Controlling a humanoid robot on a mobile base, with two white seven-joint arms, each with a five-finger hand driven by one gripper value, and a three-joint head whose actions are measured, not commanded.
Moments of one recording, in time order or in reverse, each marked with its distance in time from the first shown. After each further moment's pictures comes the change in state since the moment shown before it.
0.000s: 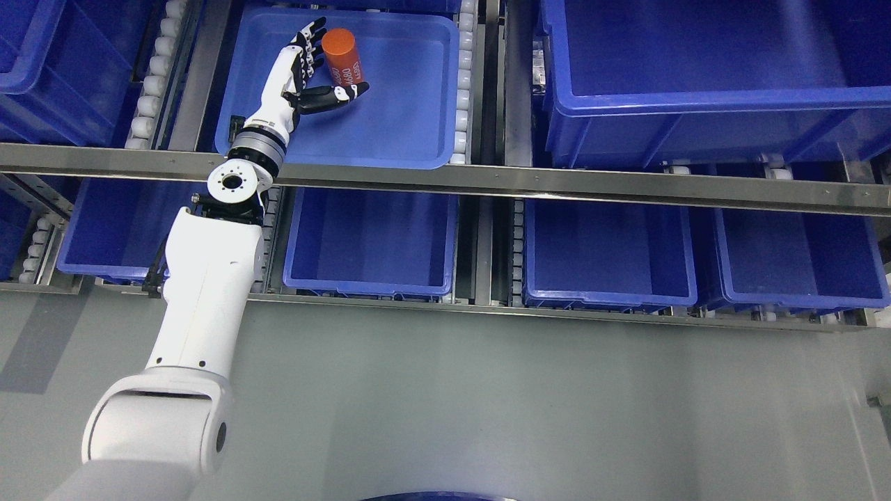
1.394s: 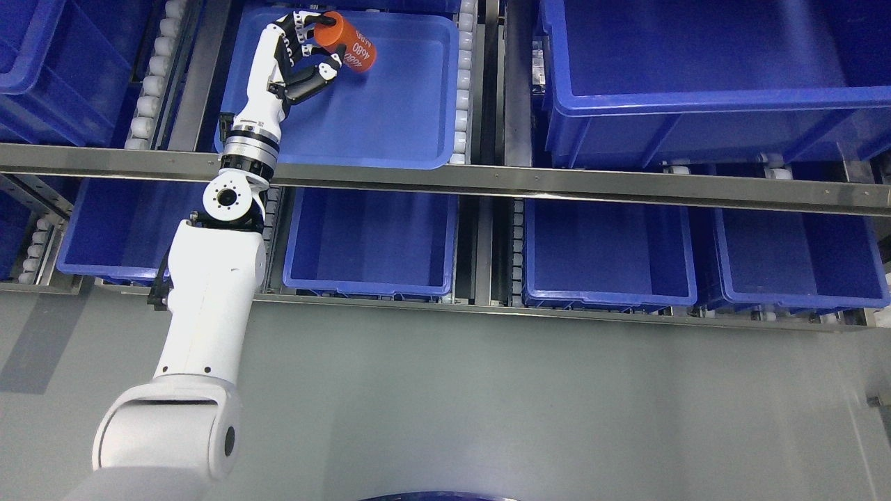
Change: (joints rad) left arm 0.037 -0.032 0.084 -0.025 0.004 -0.265 -0.029; right arm 0.000 0.000 0.000 0.000 0.000 0.000 0.000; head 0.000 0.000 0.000
